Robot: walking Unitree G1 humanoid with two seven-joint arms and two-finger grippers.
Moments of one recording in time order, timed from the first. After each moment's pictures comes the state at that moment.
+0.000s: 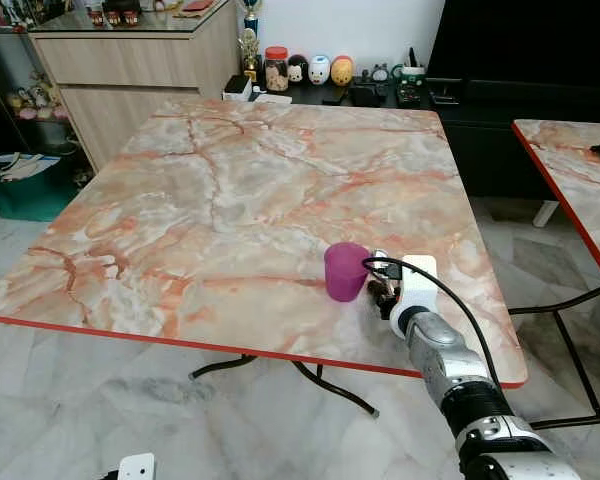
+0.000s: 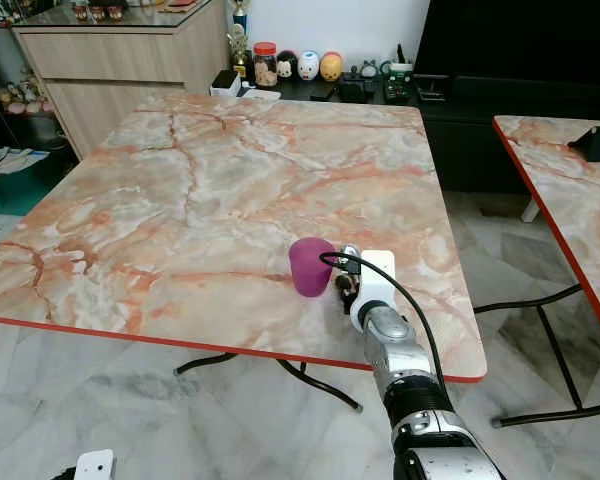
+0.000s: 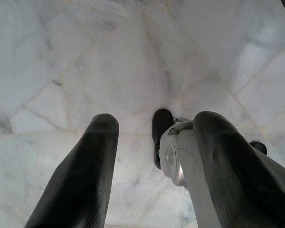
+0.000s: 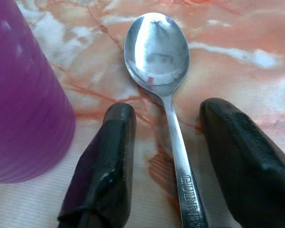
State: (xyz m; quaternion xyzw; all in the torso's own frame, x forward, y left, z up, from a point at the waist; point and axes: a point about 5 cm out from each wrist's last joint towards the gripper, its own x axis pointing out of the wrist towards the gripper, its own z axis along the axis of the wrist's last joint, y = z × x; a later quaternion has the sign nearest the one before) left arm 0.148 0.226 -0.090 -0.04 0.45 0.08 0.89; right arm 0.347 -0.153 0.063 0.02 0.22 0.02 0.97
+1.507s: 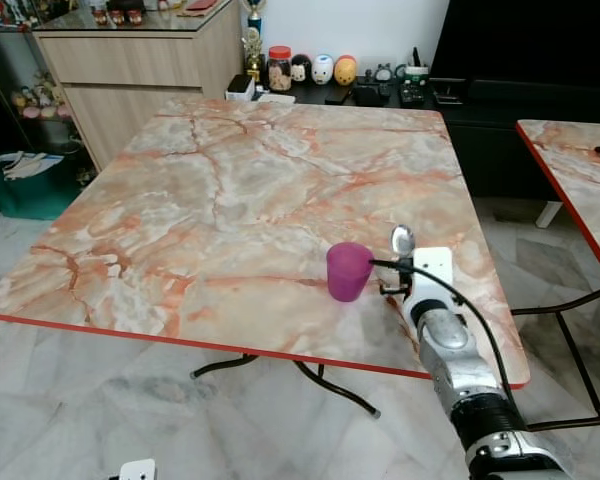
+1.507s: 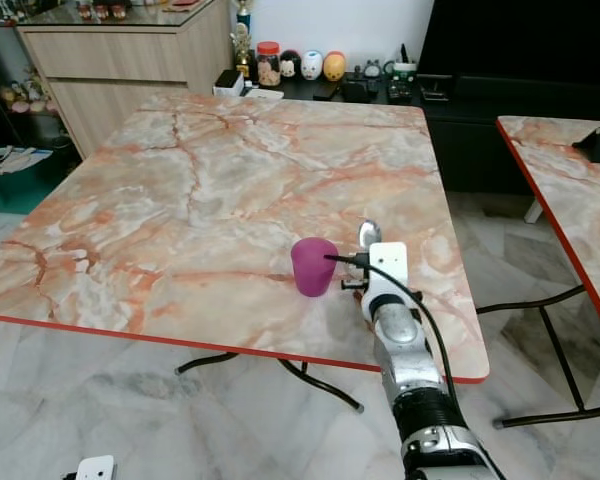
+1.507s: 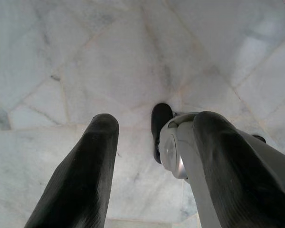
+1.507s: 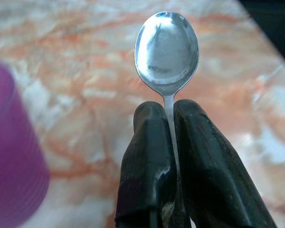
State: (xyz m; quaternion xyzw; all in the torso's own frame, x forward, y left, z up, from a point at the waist) left arm 0.145 0.226 -0.091 -0.03 0.46 0.08 0.89; right arm 0.346 -0.170 0.092 -0.05 0.08 -0.03 1.00
